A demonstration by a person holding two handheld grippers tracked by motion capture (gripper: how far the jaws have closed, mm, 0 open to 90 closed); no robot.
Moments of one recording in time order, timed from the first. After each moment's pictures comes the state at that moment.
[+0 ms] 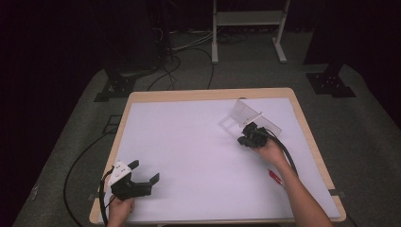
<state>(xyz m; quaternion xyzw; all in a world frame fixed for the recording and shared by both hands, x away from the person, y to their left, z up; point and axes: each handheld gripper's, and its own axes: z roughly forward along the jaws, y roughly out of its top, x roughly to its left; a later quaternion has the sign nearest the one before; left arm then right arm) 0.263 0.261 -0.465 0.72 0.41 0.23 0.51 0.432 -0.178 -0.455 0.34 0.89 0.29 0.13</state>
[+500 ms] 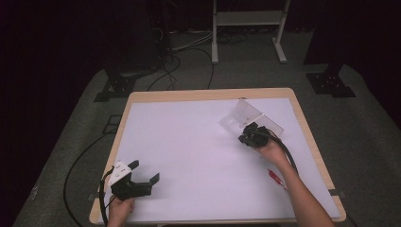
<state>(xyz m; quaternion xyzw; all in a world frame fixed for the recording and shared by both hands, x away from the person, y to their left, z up) 0.263 0.261 -0.465 0.72 0.41 0.23 0.51 0.426 -0.179 -0.447 0.32 0.89 0.29 0.16</state>
